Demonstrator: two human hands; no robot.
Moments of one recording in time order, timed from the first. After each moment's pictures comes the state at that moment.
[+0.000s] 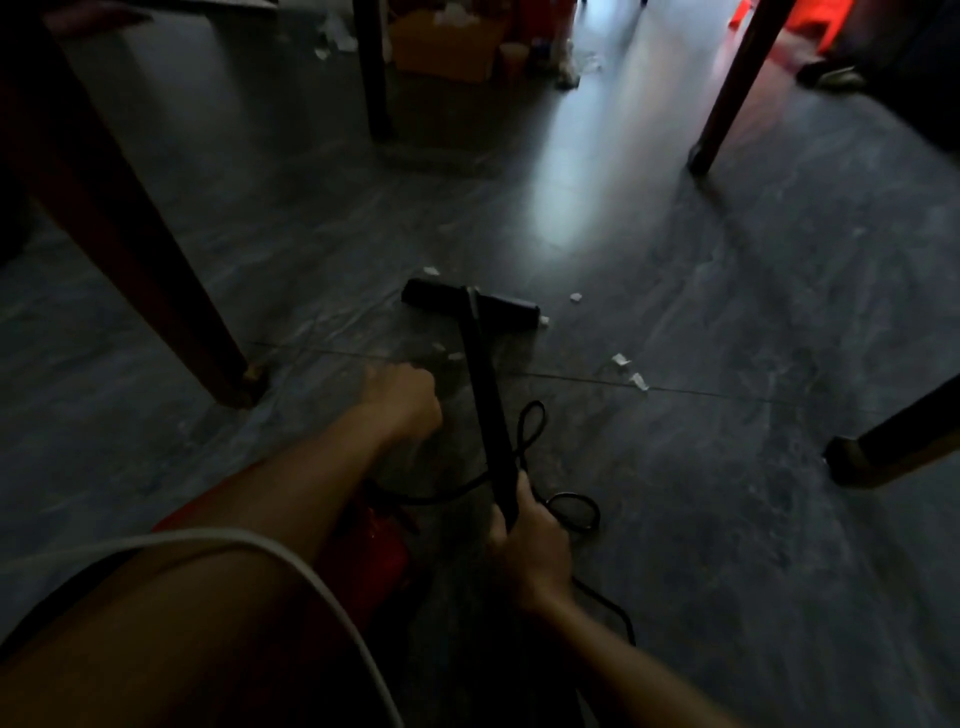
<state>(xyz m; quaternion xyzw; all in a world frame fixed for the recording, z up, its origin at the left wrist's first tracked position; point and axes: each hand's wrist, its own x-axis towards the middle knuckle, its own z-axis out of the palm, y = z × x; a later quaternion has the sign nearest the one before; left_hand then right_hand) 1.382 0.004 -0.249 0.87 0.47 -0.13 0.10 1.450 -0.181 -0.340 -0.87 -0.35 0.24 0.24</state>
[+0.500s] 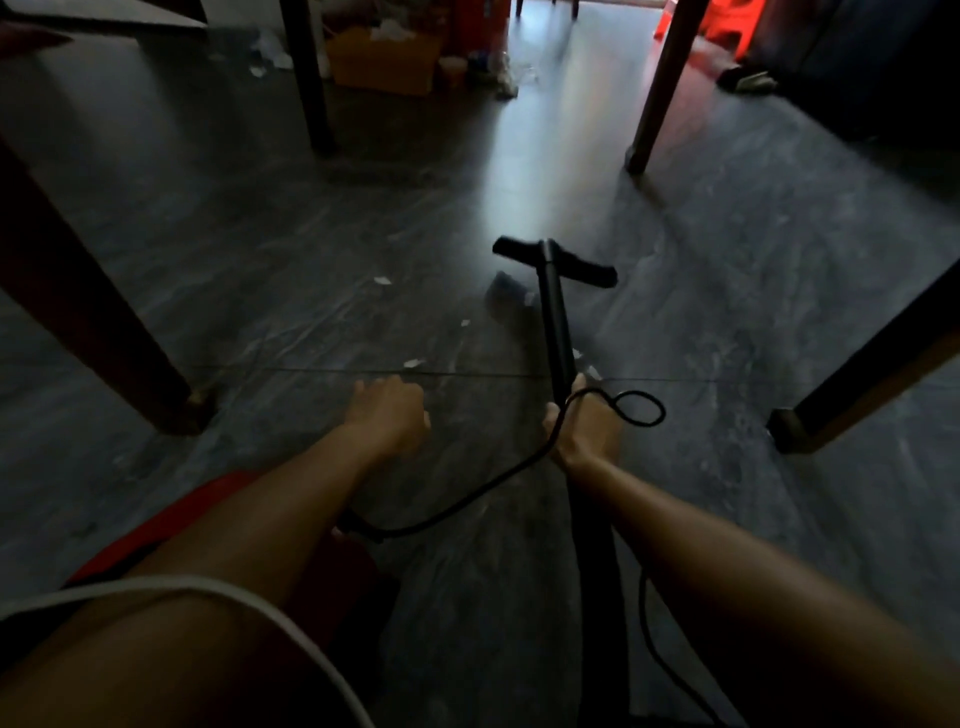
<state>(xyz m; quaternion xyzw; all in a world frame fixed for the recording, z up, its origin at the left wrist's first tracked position) 1.405 -0.014 -0.259 0.90 0.41 -0.12 0.08 1.570 -0.145 -0.292 -0.93 -0.27 0.10 0.23</state>
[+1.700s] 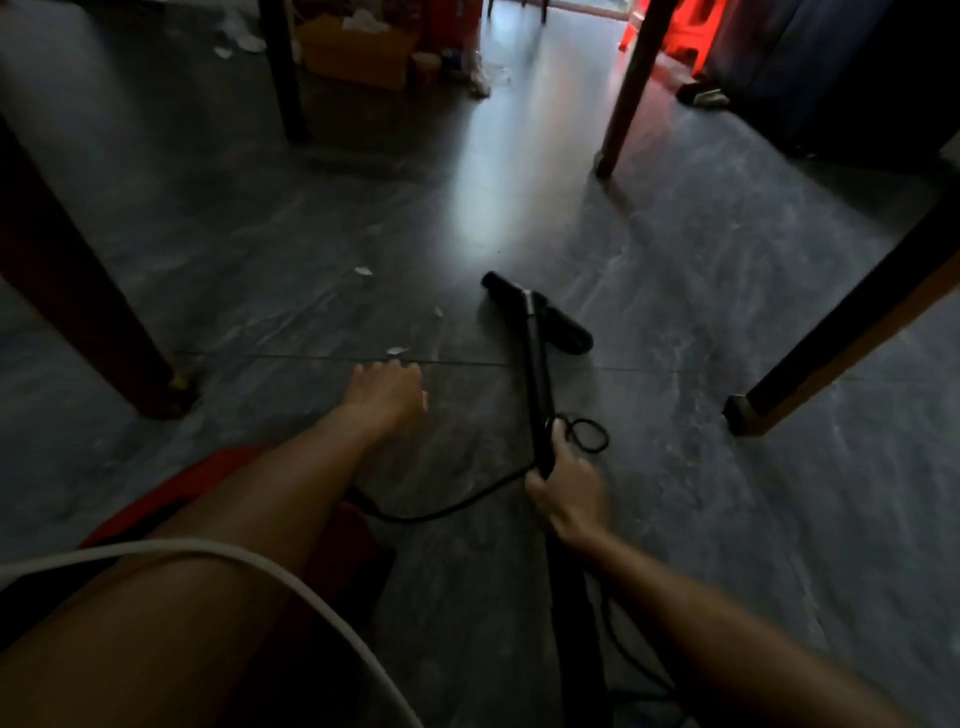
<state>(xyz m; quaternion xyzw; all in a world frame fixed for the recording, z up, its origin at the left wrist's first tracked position) 1.401 -0.025 -0.247 0.91 0.38 -0.10 0.08 1.516 -0.218 -0.309 -0.92 -0.28 0.19 0.19</state>
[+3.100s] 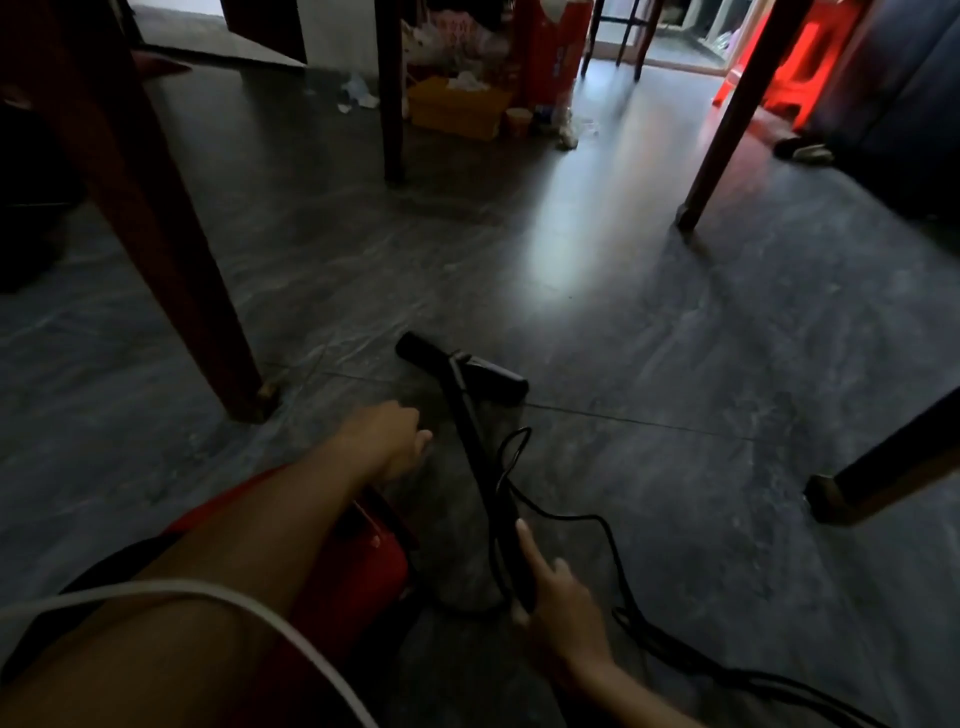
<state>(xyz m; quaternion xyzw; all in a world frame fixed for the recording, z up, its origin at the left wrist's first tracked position) 1.341 -0.004 -0.245 0.88 0.43 -0.14 0.11 1.458 -0.237 -0.324 -0.84 -0.47 0.26 0.10</state>
